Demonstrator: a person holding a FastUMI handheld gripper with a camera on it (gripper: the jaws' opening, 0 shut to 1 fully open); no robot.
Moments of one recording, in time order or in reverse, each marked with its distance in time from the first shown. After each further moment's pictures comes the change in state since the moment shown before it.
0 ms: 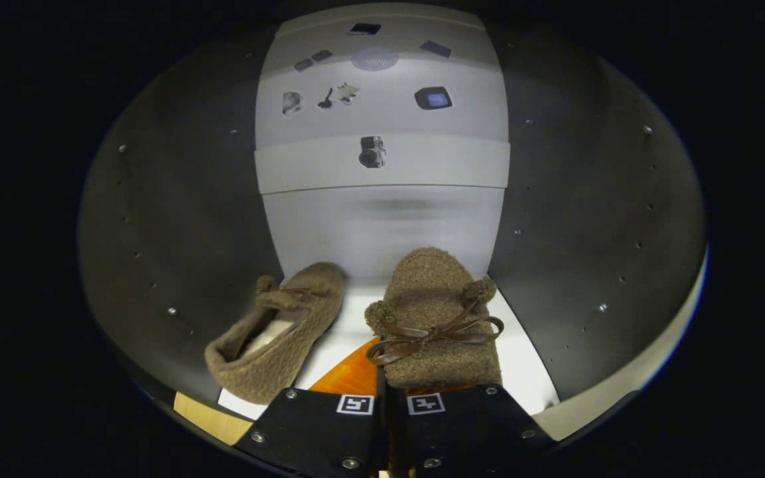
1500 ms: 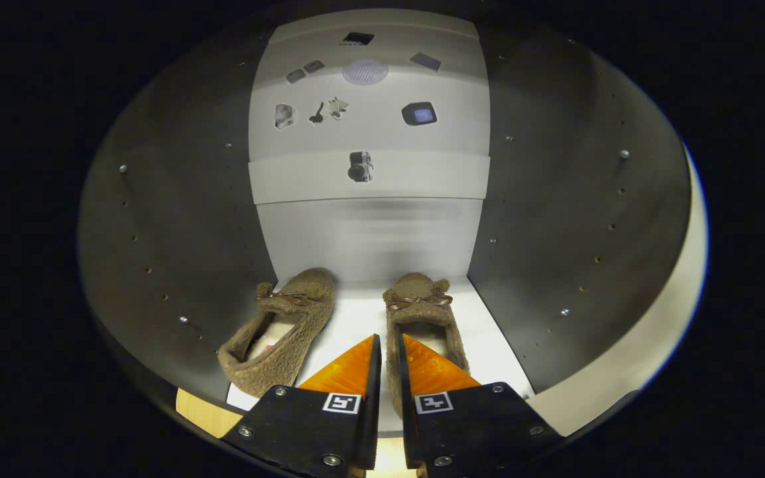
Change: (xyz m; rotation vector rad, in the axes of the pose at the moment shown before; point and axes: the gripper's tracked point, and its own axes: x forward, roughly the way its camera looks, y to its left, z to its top) arm -0.058 -0.006 0.009 -0.005 -0.010 -0.076
